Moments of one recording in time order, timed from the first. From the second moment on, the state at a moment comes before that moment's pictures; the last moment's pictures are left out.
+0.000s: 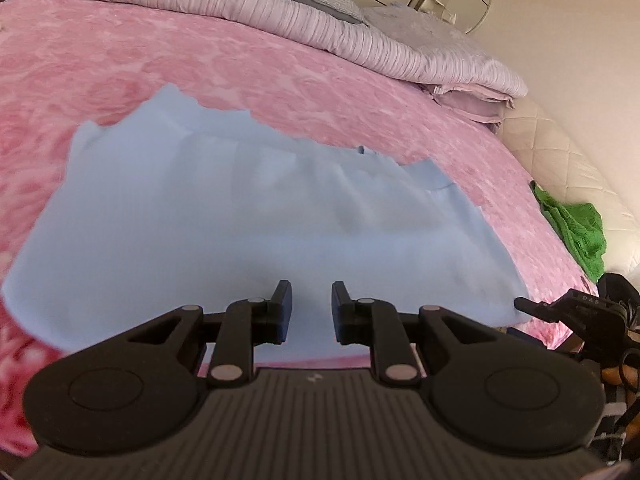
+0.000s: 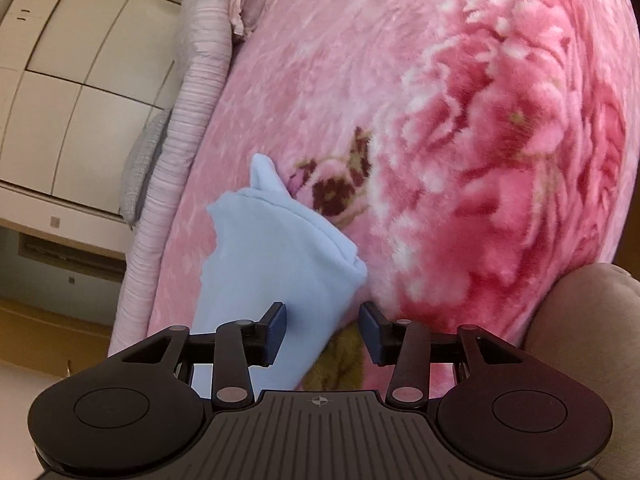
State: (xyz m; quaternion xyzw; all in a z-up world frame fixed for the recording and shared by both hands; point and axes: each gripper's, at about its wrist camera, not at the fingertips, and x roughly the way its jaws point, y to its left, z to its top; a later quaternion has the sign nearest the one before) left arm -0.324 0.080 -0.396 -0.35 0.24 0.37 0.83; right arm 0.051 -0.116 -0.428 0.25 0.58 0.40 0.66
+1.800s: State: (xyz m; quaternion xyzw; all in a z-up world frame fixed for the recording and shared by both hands) left arm -0.426 0.158 -0.446 -0.67 0.00 0.26 0.70; right arm -0.081 0.006 -0.346 -0.04 0.30 0.70 0.64
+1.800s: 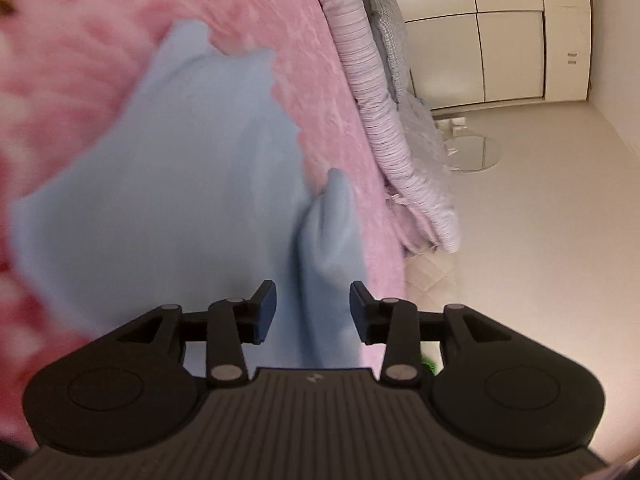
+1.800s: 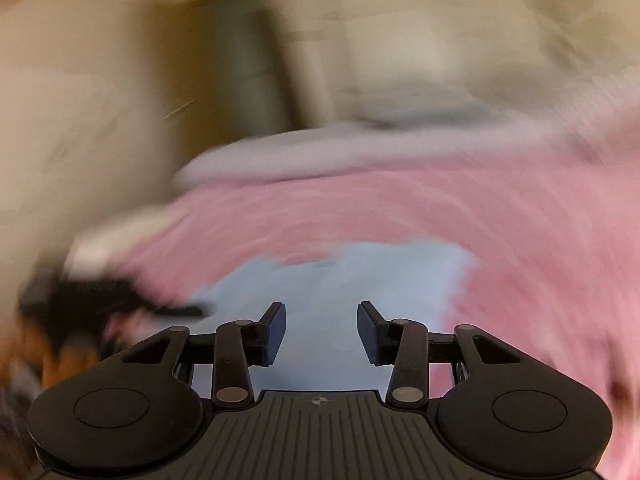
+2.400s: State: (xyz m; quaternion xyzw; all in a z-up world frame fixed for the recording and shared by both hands) left arm -0.339 0.197 -0.424 -0.57 0.09 0.23 0.79; right arm 0.011 0.070 -0.449 0.19 0.66 0.49 0.54
